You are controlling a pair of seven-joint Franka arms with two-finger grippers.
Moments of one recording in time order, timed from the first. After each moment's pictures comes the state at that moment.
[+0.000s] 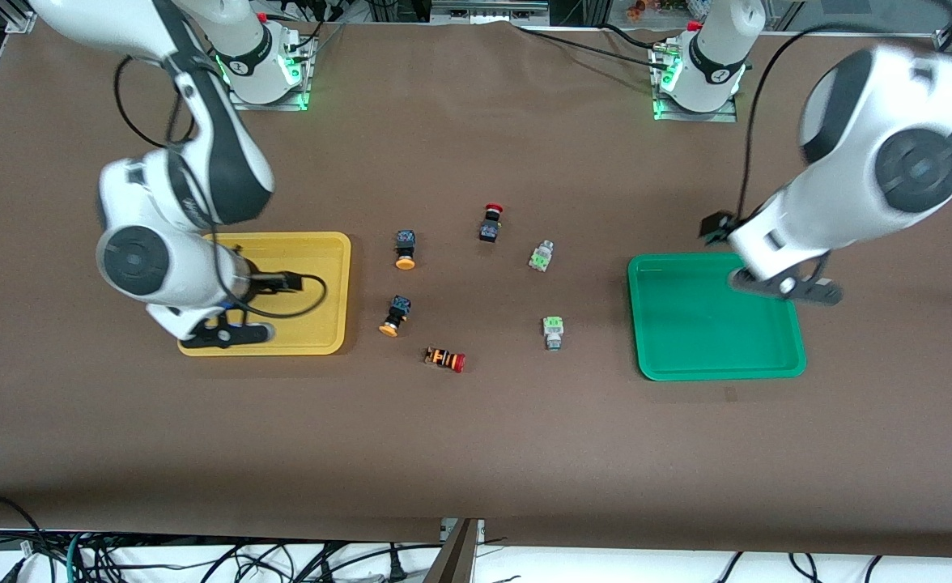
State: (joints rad) left arm -0.25 0.38 -0.02 -1.42 0.01 1.55 -0.10; right arm 0.24 0.52 0.09 -1.51 -0.01 1.82 0.31
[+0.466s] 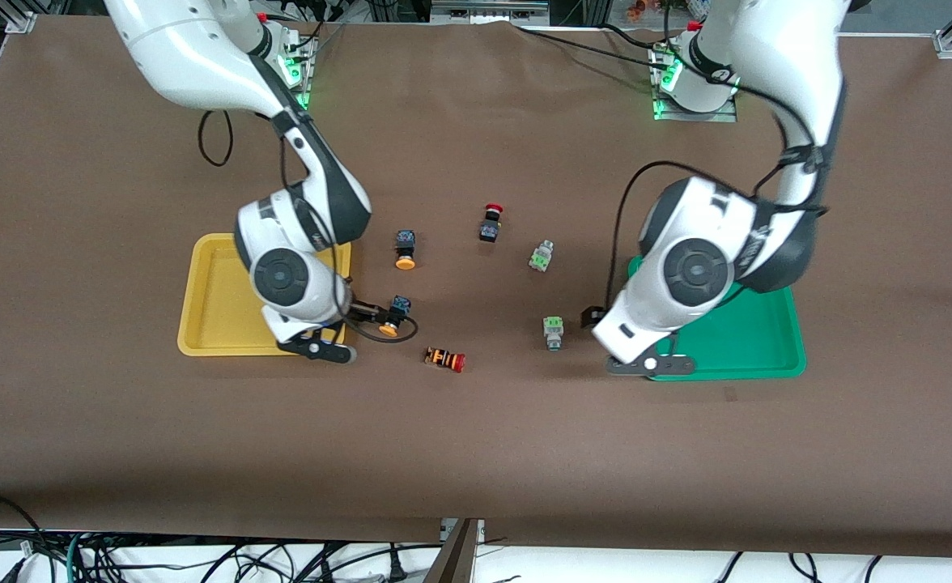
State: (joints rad) left arm -0.40 0.68 -0.02 -1.33 -0.02 1.94 -0.42; right arm 0.39 0.71 0.09 -1.51 -0.01 2.11 0.71
